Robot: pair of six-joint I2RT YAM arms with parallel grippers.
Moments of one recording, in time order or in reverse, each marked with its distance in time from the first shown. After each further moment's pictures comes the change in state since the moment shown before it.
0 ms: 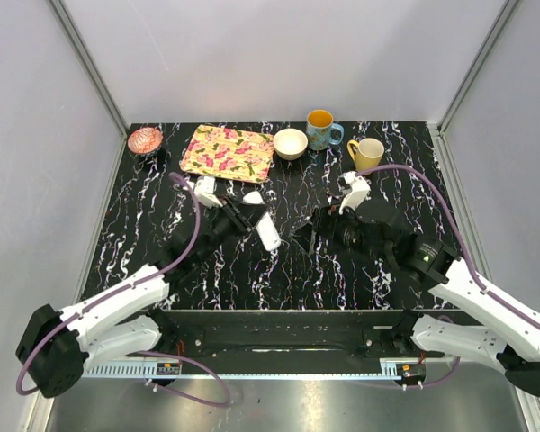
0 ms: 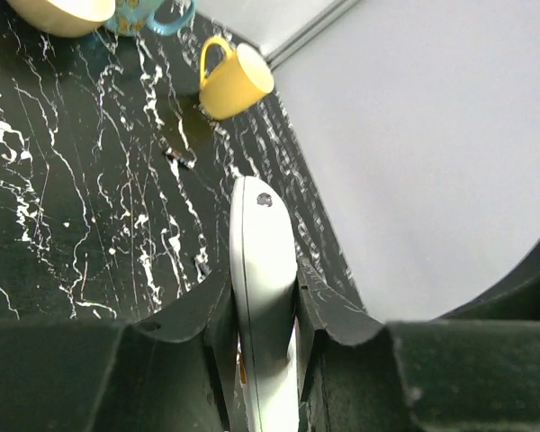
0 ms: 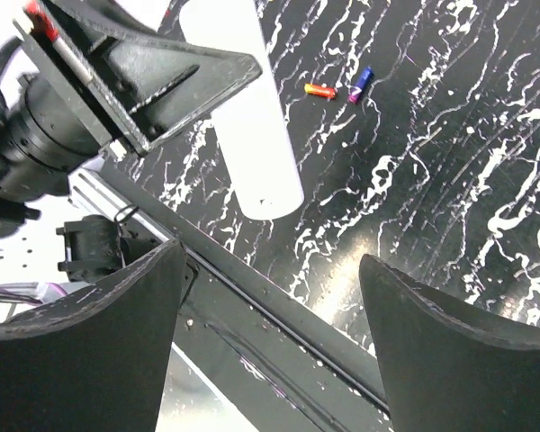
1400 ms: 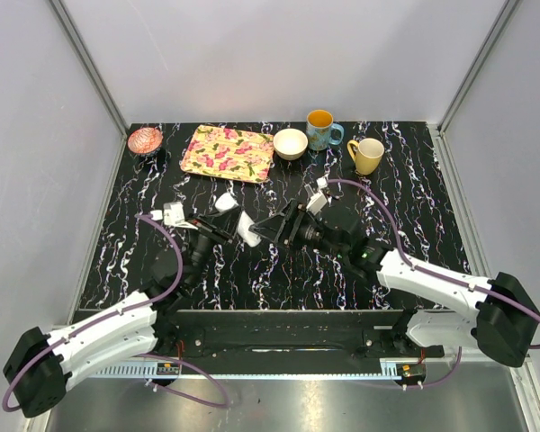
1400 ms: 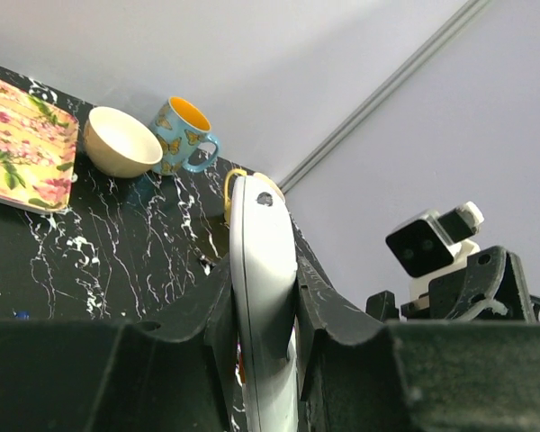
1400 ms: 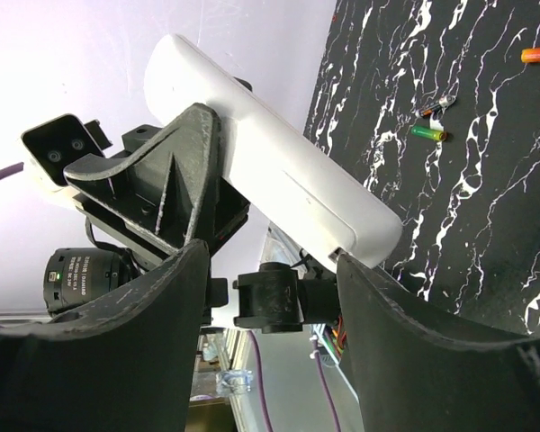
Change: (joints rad) left arm -0.055 -0.275 -0.323 0.381 -0.294 0.175; right arm 0.000 0.279 -0.294 0.834 -0.212 0.539
